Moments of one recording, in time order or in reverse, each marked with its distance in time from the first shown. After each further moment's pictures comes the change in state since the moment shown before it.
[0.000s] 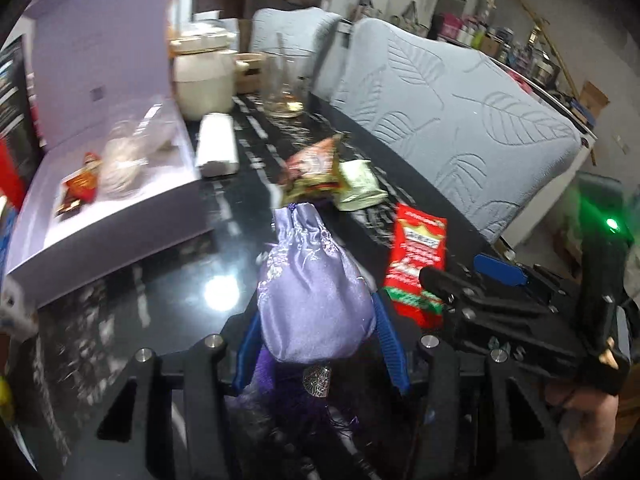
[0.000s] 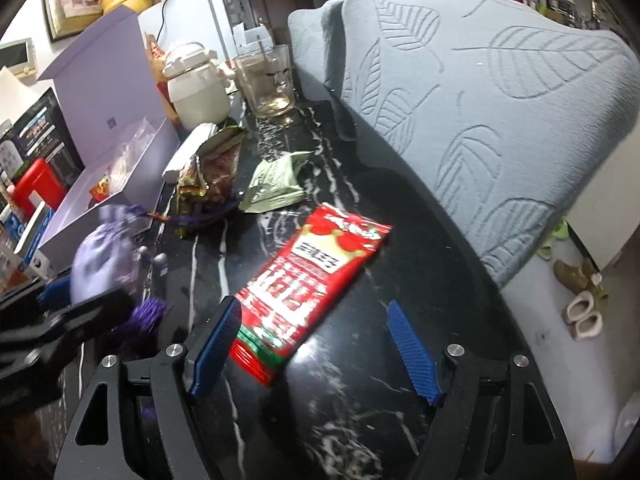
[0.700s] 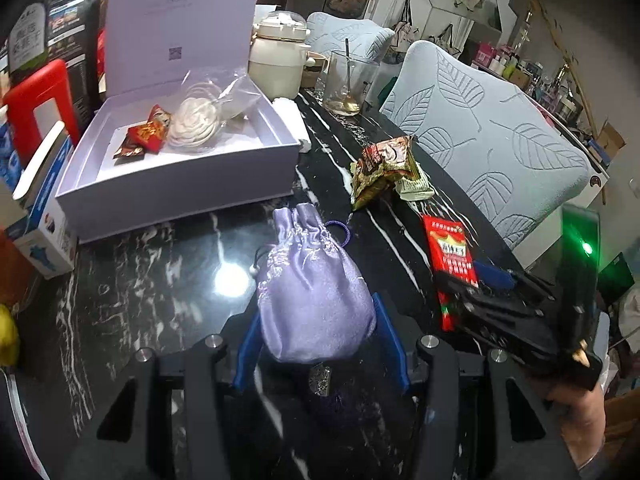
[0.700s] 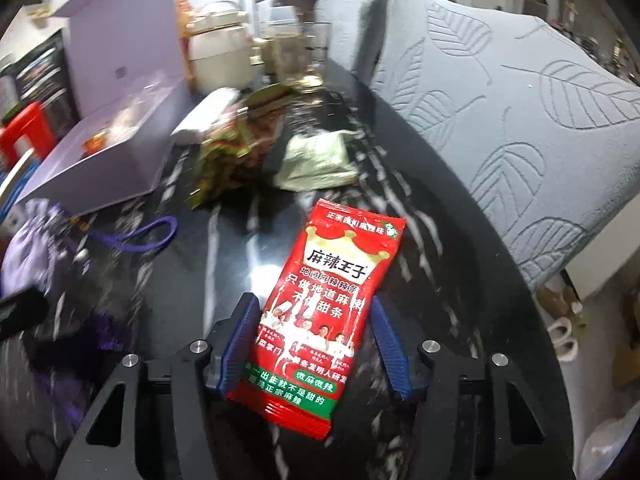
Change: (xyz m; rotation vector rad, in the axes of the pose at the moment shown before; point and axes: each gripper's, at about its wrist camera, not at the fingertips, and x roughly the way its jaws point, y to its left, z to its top) left arm -0.027 0.057 -0.035 -0.131 -0.021 0.008; right arm 0.021 0.044 -0.014 -0.140 0.024 -0.056
